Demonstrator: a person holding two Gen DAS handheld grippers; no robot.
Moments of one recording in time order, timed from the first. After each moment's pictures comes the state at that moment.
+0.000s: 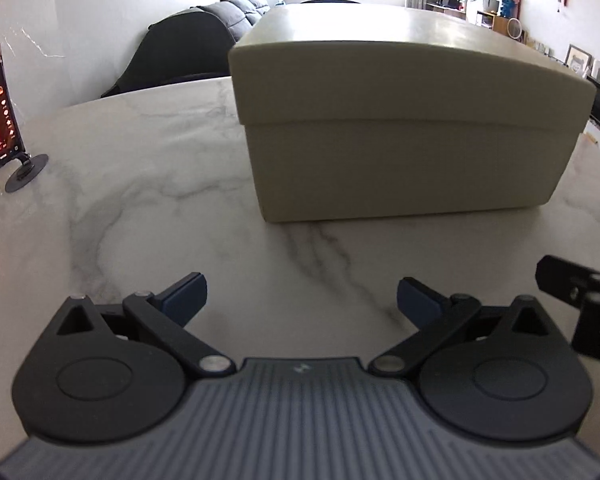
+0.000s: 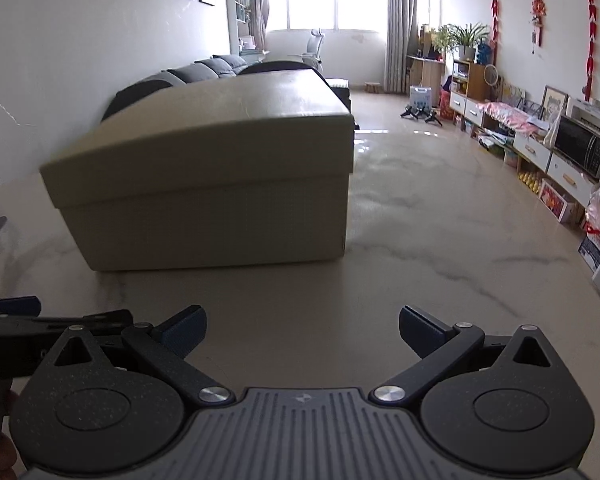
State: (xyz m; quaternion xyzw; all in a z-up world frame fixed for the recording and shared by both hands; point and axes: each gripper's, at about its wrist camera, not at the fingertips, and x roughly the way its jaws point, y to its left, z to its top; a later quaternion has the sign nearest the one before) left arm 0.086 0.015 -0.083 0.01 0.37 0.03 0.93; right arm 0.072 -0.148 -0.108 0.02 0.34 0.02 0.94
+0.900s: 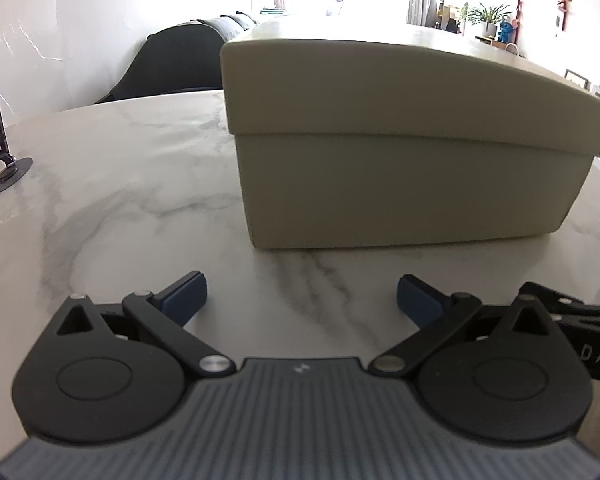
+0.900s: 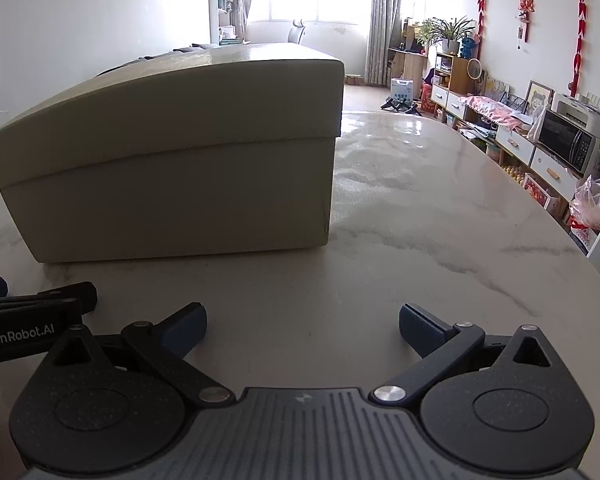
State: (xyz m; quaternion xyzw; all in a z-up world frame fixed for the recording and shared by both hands) left arm 0.080 0.016 -0.097 -0.01 0.34 0.03 0.94; right arm 0.099 -0.142 -0.137 0.00 0.34 -0.01 0.94
